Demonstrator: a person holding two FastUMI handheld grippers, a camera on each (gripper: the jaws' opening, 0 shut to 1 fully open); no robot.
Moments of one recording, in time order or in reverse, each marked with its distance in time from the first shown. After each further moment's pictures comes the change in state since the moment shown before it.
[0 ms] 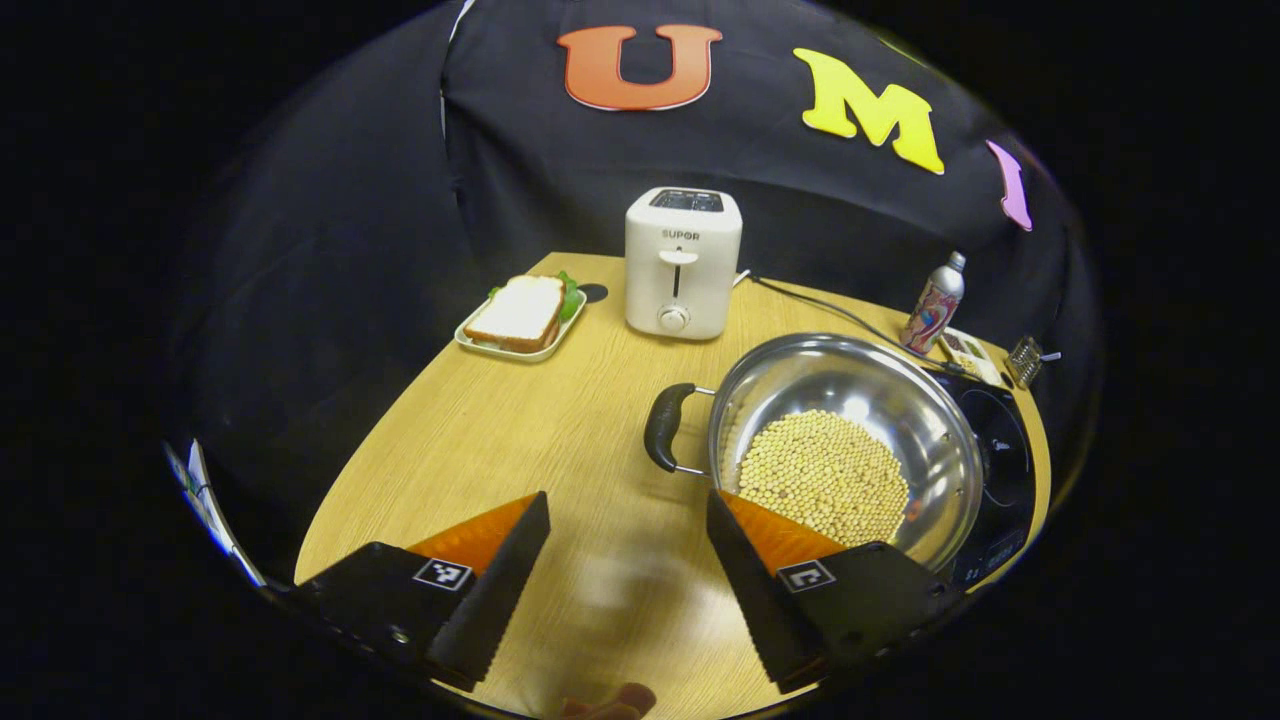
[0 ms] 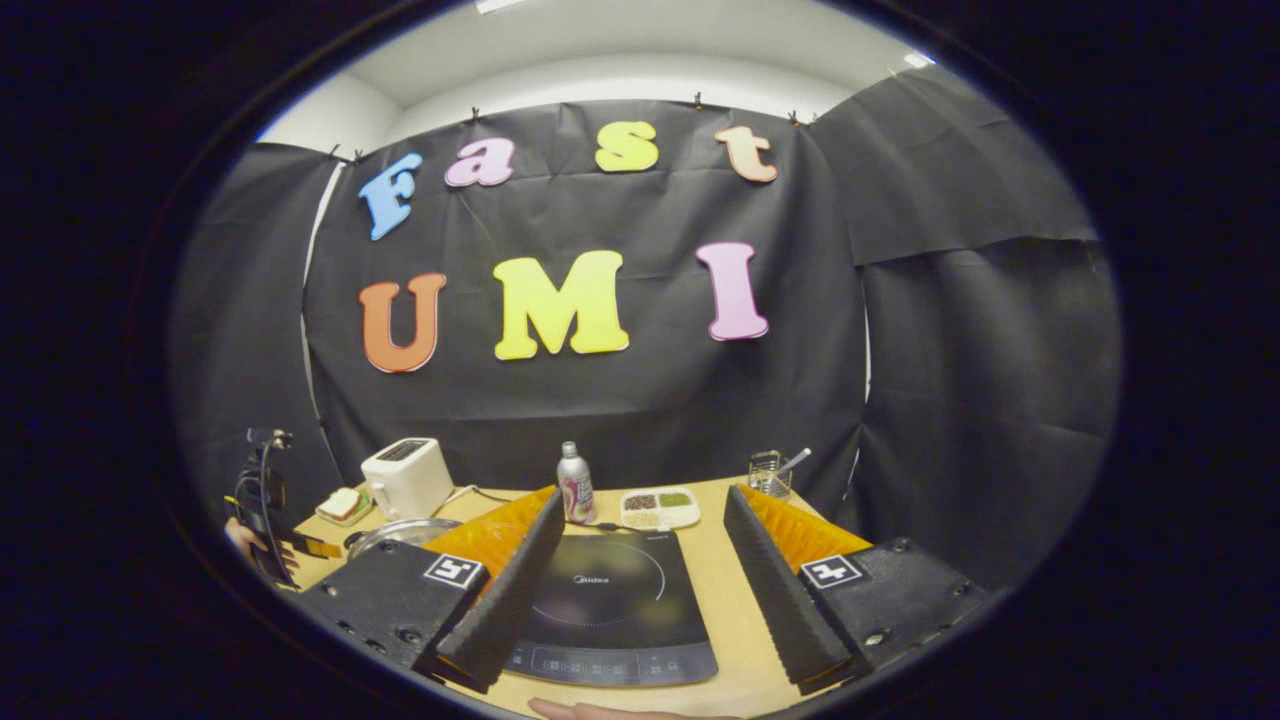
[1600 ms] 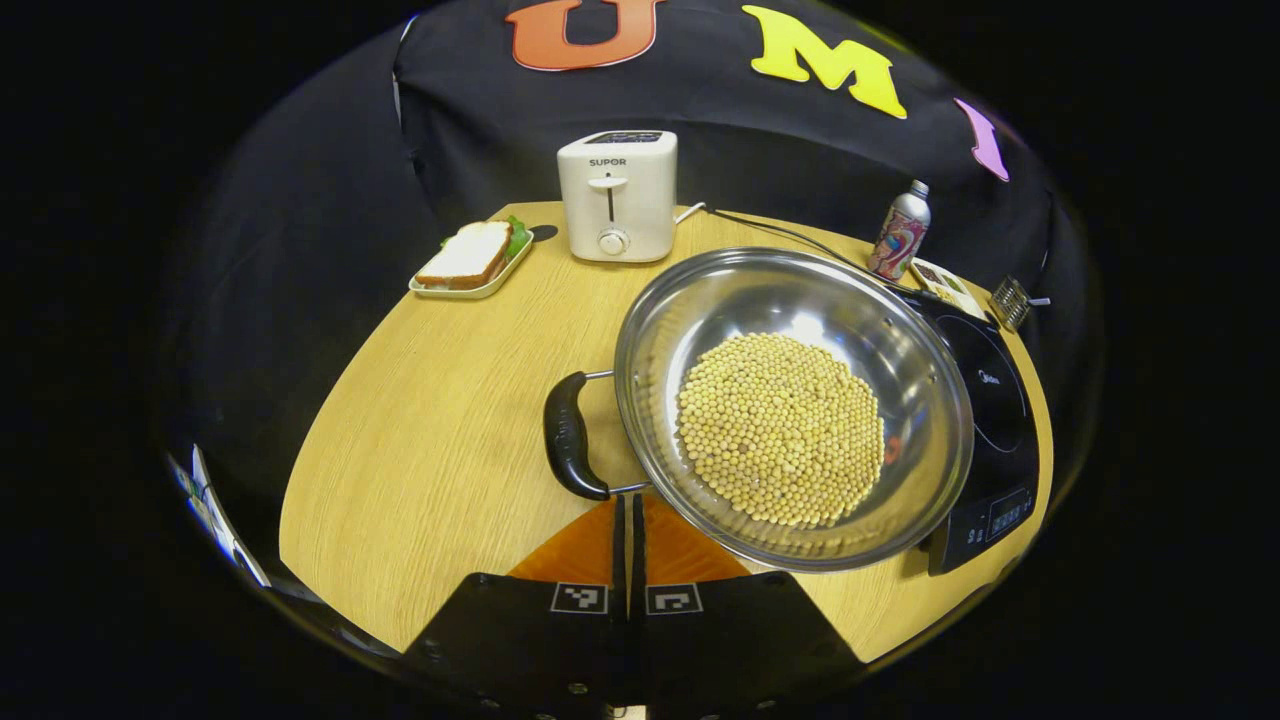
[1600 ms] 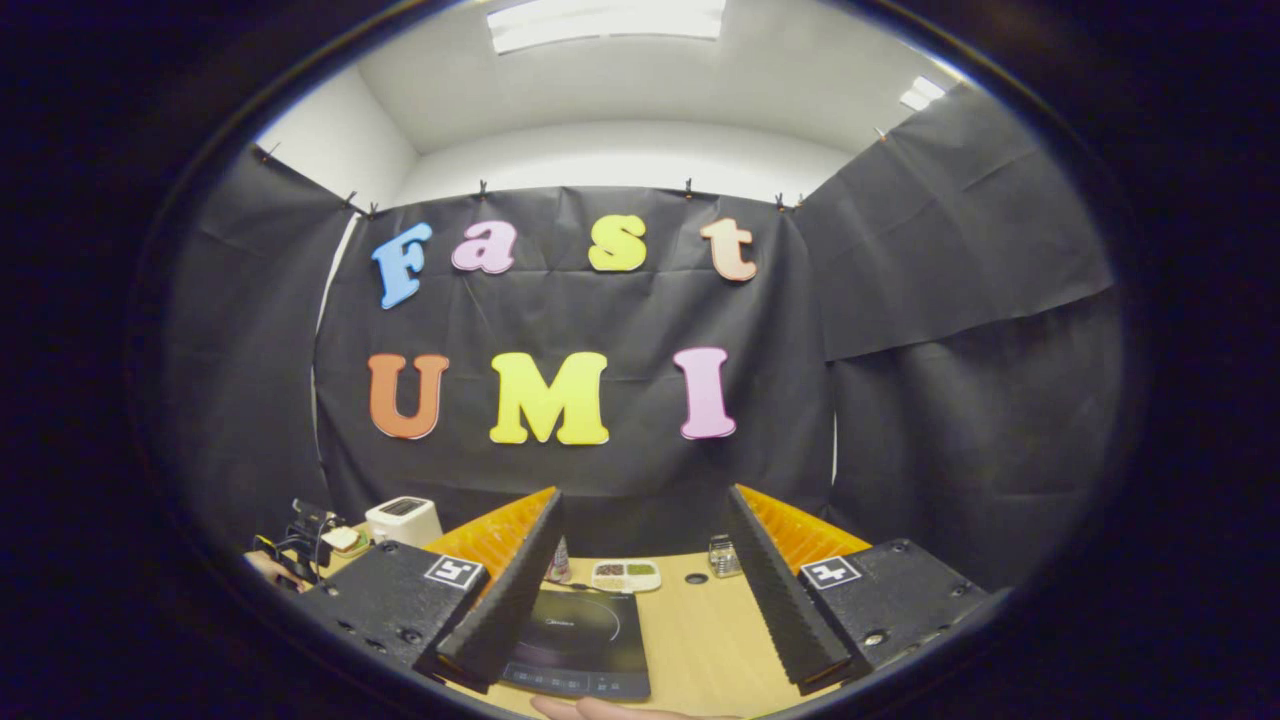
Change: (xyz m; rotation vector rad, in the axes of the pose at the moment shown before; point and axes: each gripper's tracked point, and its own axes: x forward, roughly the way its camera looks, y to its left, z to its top) left arm 0.008 -0.039 -0.065 0.055 0.216 -0.021; right arm -0.103 -0.044 0.115 -0.045 -0.261 0.005
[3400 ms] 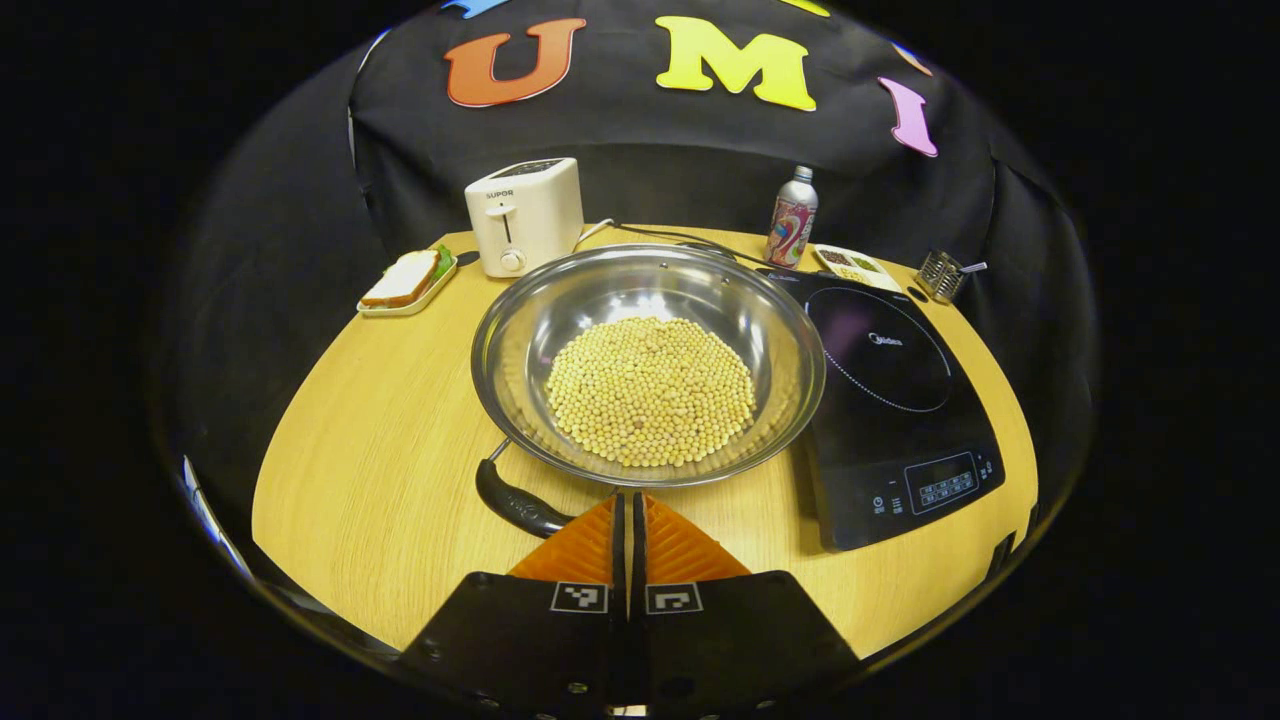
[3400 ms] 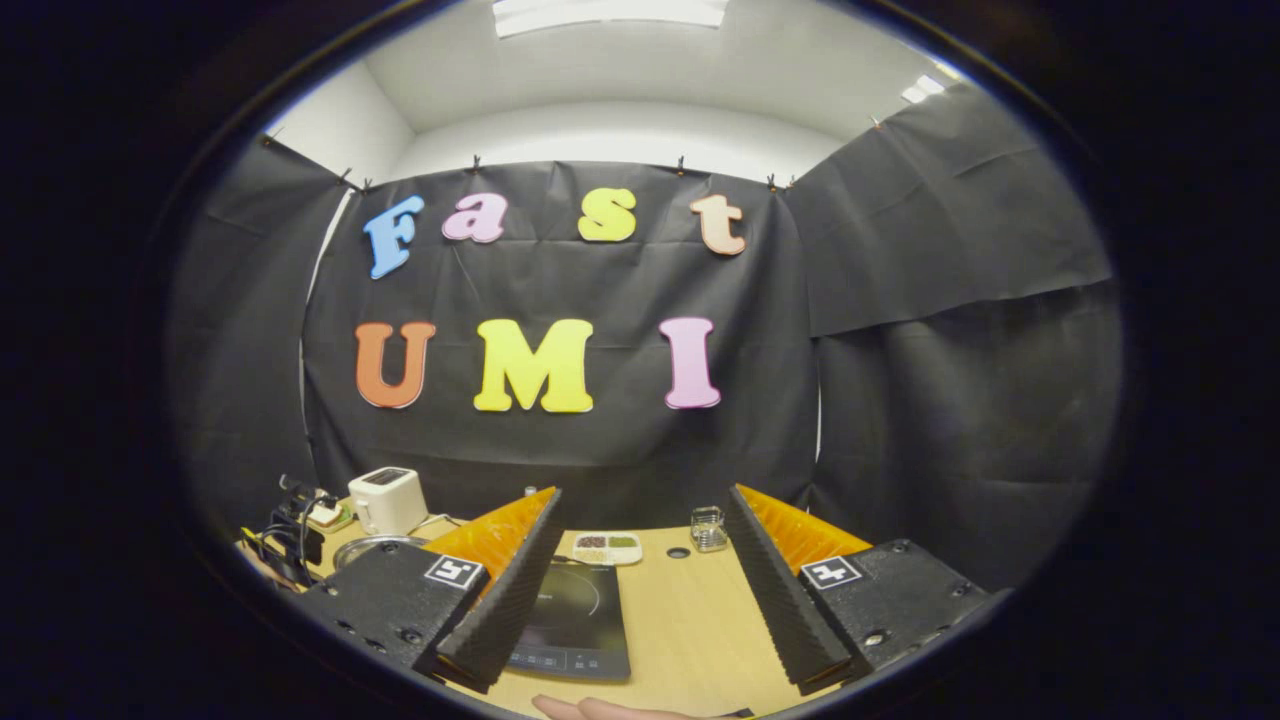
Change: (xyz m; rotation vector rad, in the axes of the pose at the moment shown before) left arm -0.054 -0.102 -0.033 0.084 -0.087 -0.099; right arm -0.007 -0.031 -0.051 -0.009 0.081 -0.071
